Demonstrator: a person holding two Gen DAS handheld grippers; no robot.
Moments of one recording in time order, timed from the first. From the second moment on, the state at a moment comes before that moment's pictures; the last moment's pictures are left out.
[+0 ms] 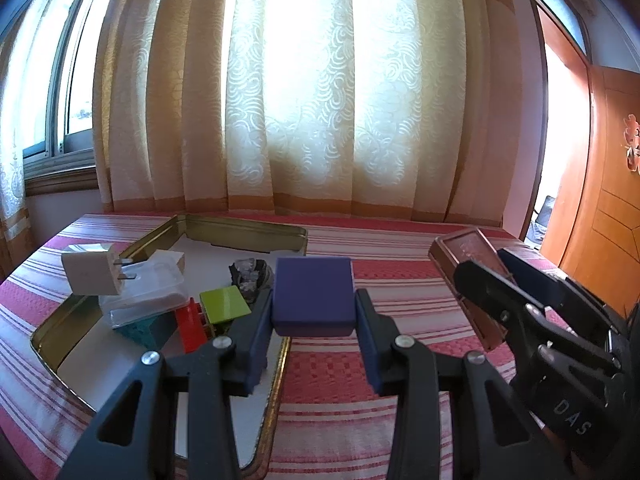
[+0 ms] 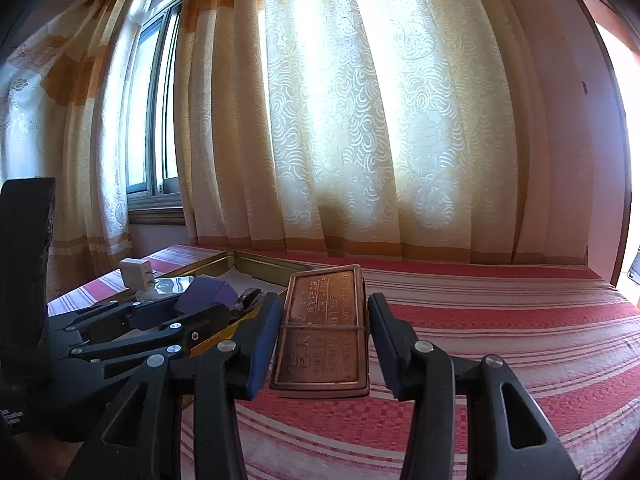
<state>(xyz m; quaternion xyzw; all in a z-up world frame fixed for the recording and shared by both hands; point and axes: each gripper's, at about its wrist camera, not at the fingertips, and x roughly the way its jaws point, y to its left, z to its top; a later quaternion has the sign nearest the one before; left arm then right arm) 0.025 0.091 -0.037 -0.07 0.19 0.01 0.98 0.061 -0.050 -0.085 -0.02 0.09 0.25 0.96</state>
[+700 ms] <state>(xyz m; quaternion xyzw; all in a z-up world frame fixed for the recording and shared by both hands) 0.014 0.110 -0.041 -0.08 0.18 0.01 0.98 0.055 -0.032 -0.086 -0.03 0.09 0.28 0.96</state>
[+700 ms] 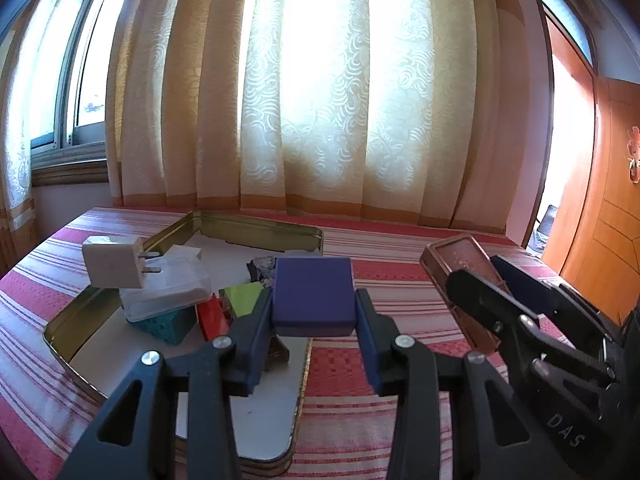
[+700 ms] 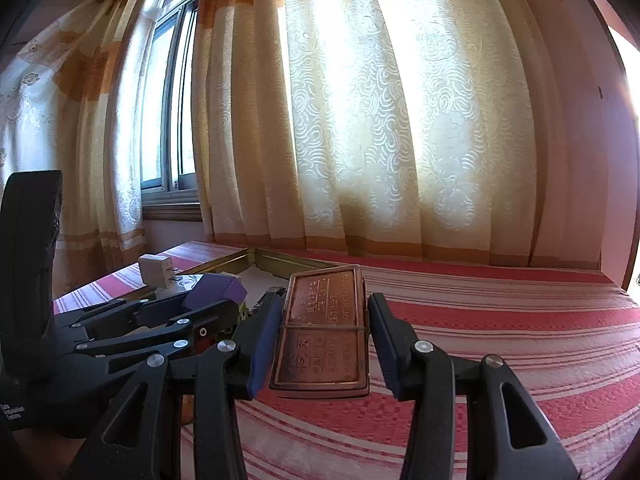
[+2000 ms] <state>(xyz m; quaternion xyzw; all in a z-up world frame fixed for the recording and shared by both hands) -0.003 0.157 -0.042 -0.11 0.17 0.05 0.98 0.052 0.014 -0.088 -0.05 0.09 0.32 0.94</state>
